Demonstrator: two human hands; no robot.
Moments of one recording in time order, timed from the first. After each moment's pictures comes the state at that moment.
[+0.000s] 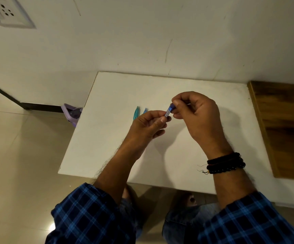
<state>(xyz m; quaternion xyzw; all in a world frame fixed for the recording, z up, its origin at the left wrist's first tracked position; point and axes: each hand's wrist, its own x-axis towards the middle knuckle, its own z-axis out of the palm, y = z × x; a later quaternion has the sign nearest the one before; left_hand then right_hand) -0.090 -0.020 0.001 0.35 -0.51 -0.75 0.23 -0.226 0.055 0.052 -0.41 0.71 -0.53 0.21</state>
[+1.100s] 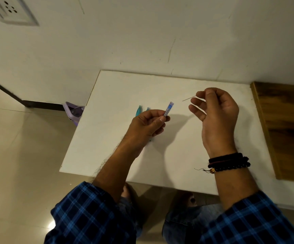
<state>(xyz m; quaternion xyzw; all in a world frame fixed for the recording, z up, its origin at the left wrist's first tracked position) -0.087 -0.029 -0.011 0.35 -0.49 -0.76 0.25 -0.234 0.054 0.050 -0.14 0.60 -0.75 0.24</state>
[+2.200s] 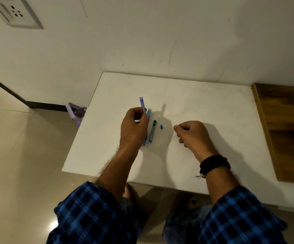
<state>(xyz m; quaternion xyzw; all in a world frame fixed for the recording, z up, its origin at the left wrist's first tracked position) -0.081 -0.038 -0.019 0.54 -0.56 -0.54 0.31 -0.232 0.060 -0.026 -0.27 0.82 -0.38 0.33</state>
